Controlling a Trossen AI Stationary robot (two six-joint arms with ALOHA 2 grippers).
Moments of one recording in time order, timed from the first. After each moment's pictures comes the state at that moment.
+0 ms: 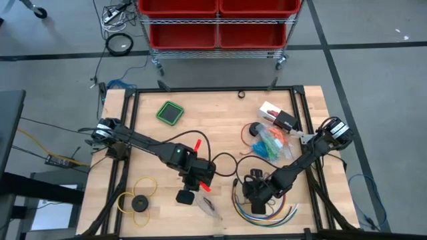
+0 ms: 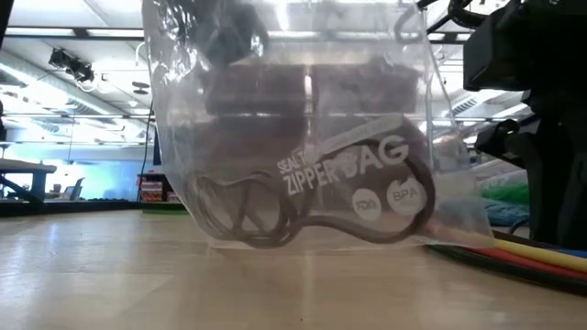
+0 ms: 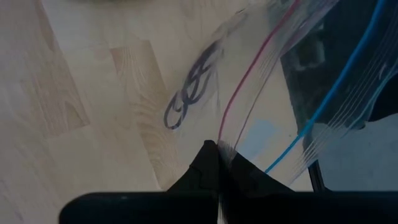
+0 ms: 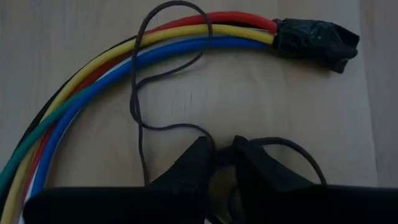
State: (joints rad) left arm -0.32 1.81 1.54 -0.93 0.28 -0.11; right arm 0.65 1.78 0.94 -0.33 0.22 0.67
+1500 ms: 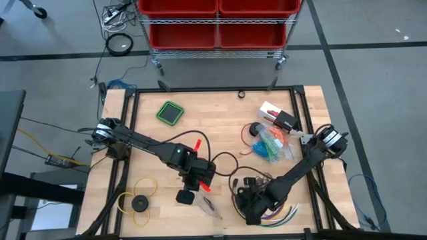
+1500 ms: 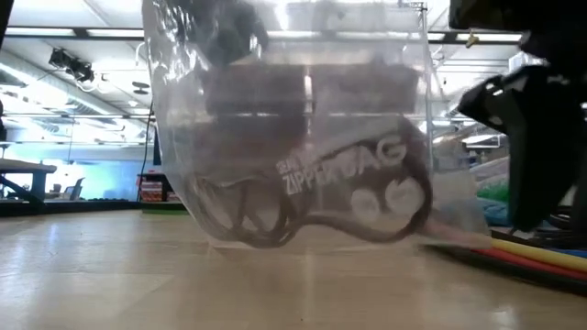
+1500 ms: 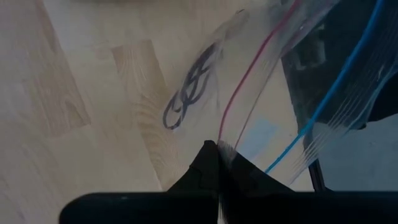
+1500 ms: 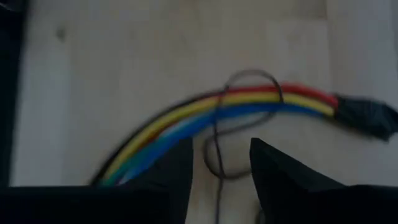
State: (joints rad) left arm -0.32 1.81 1.54 -0.93 0.28 -0.11; right arm 0.70 1.90 1.19 -0.44 0.28 0.64
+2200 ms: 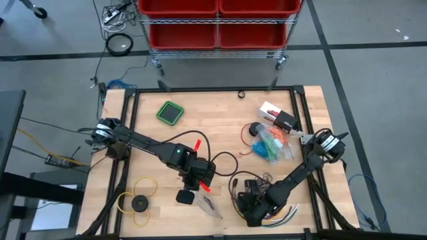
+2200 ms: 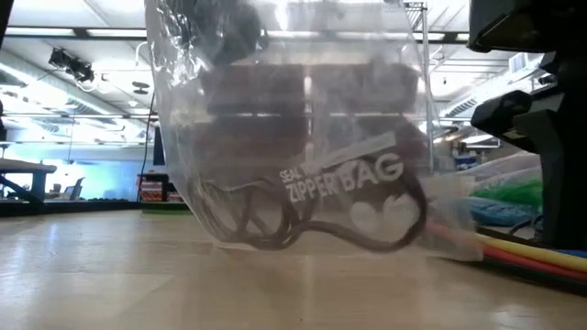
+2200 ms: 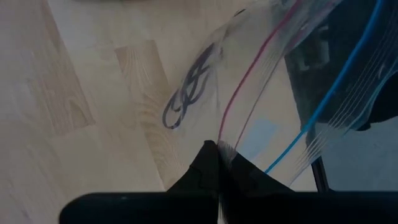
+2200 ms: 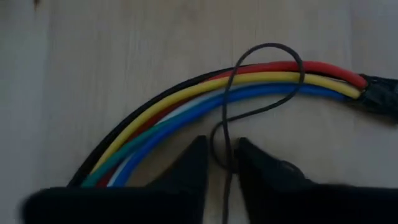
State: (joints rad) left arm -0.33 1.81 1.54 -0.93 0.26 -0.11; right arm 0.72 1.98 1.19 -0.48 0.31 0.66
